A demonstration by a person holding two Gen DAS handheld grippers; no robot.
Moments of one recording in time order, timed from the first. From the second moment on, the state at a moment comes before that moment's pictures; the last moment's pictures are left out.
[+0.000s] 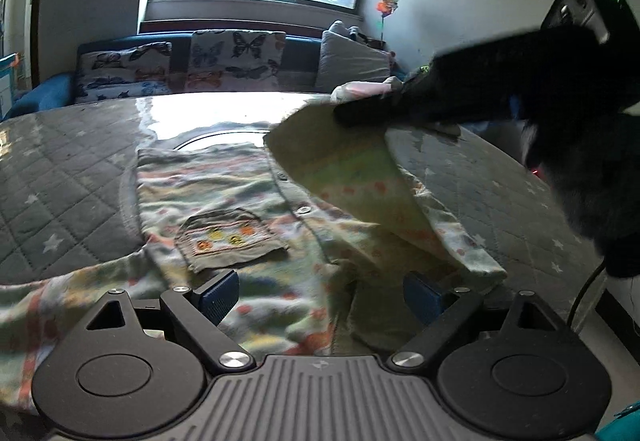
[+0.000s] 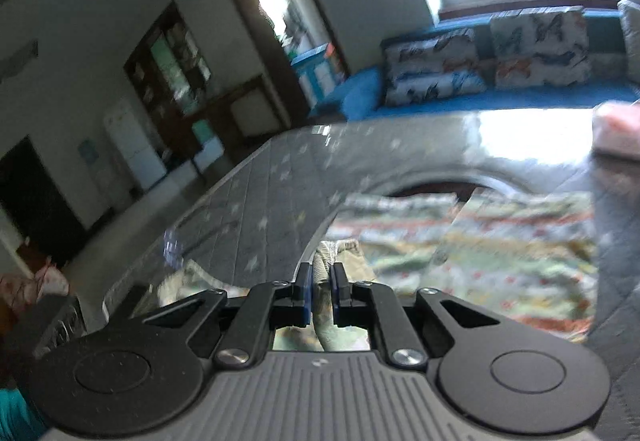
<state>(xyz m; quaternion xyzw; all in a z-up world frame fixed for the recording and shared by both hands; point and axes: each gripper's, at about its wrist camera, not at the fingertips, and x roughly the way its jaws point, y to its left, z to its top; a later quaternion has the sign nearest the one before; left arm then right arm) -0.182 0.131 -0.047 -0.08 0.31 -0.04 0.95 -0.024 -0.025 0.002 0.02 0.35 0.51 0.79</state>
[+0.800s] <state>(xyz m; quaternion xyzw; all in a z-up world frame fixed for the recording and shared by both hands) -0.167 0.126 -0.046 -0.08 0.30 -0.06 0.95 -0.026 -0.124 -0.066 -0.08 0.40 0.36 0.84</state>
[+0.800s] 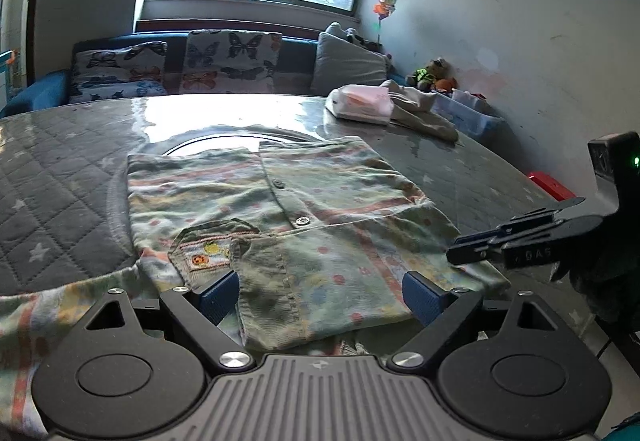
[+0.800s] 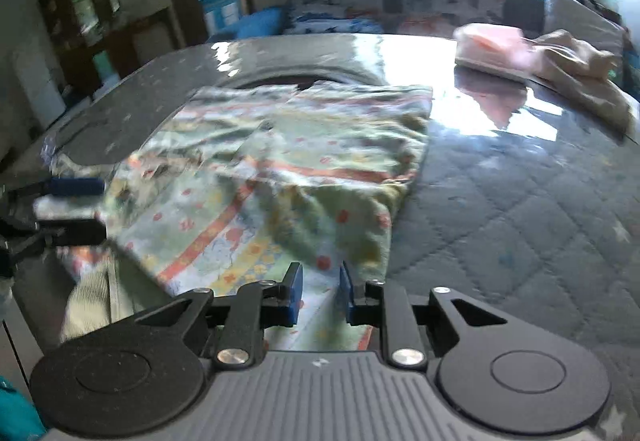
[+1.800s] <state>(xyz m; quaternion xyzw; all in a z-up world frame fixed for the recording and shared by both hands) -0.183 0.157 -0.052 -0.11 0.31 -0.02 0.94 -0.044 -0.031 -0.052 -0.13 0.33 0.49 0.80</state>
